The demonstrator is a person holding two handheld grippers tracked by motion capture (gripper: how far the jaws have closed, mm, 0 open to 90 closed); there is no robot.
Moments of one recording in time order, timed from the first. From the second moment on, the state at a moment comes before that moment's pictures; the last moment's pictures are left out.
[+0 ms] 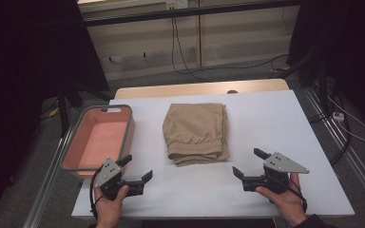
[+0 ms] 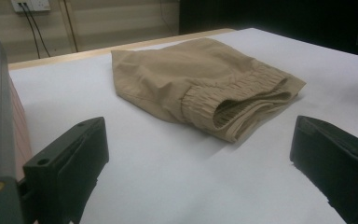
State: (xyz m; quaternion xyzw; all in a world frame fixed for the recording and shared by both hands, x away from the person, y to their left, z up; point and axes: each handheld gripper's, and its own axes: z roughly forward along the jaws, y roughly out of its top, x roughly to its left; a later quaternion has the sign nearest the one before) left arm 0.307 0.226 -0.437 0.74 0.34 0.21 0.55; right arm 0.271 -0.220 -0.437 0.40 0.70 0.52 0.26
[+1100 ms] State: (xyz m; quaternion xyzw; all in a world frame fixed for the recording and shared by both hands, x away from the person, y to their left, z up) left arm 0.303 0.226 -0.436 0.75 0.31 0.21 0.55; right arm 0.324 -0.143 -0.431 0.30 0.82 0.46 0.17
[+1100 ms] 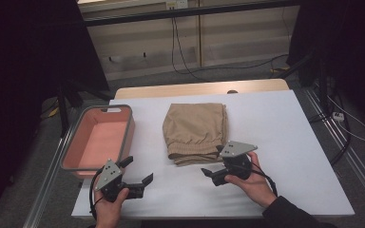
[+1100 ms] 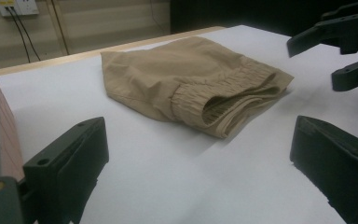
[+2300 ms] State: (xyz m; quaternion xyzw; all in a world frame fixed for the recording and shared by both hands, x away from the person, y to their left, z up) left arm 0.303 0.217 -0.439 0.77 0.30 0.20 0.52; right arm 0.379 -0.097 -0.447 0.19 0.91 0.33 0.16
